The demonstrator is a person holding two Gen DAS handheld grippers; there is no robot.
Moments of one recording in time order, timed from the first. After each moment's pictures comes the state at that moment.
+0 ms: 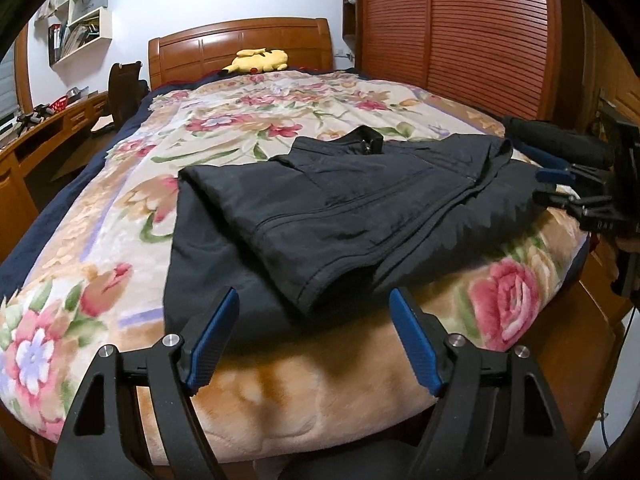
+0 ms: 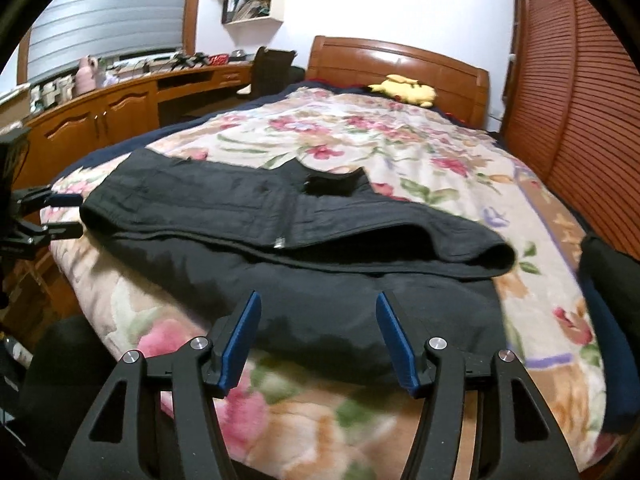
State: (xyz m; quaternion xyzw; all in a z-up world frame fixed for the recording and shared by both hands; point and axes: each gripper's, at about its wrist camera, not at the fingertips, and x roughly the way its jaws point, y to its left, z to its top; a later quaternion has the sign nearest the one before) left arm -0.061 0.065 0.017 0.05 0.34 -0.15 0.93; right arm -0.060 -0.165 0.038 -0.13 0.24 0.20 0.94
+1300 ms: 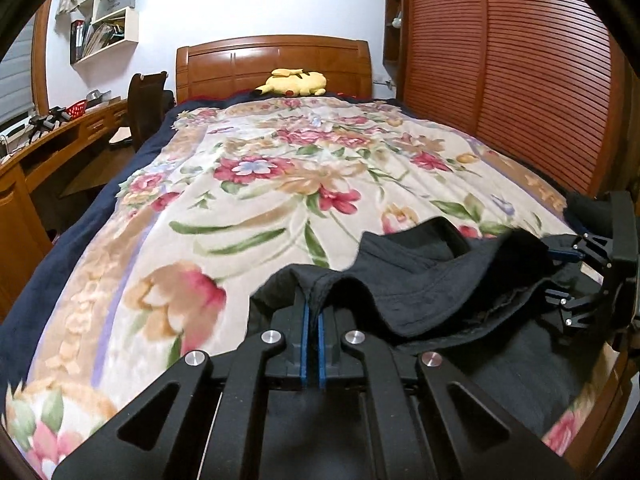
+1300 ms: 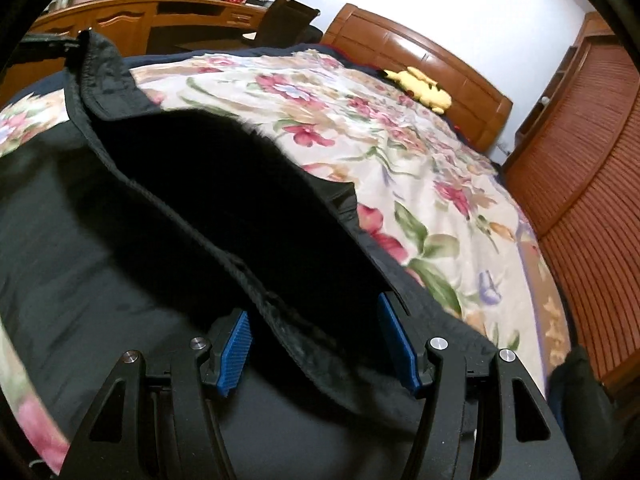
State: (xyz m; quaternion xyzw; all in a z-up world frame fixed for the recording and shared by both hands) left arm 0.117 0.094 0.070 0.01 0.31 -0.10 0.95; right arm 0.078 -0.096 0.051 -0.28 0.26 0.16 0.91
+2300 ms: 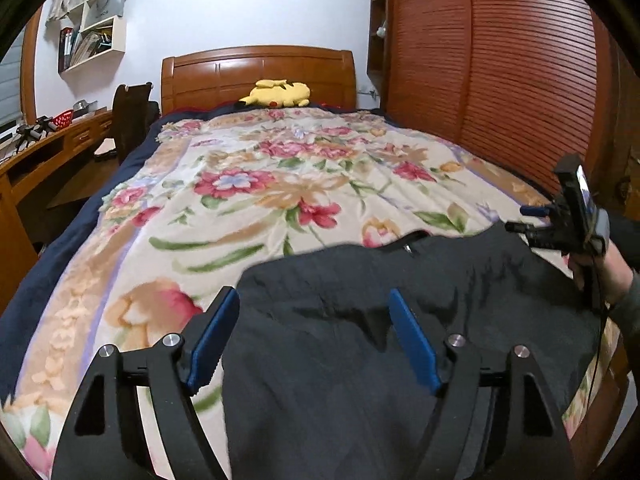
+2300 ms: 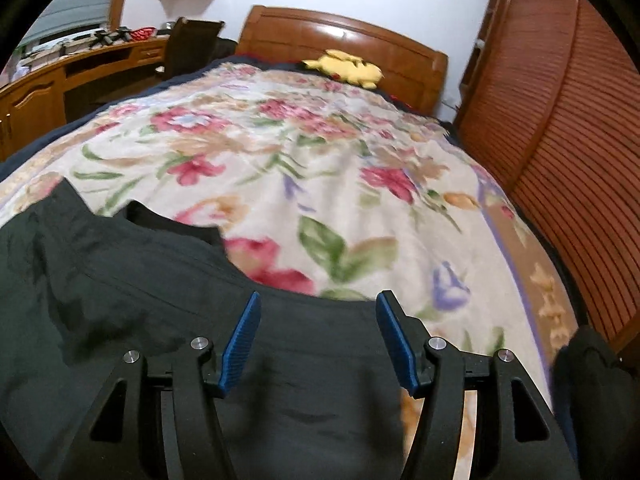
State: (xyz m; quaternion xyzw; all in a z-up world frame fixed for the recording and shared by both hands) left arm 0.112 0.075 0.070 0.01 0.29 -0.13 0.95; right arm 0.162 -0.158 0.066 -0.15 0.28 0.06 0.95
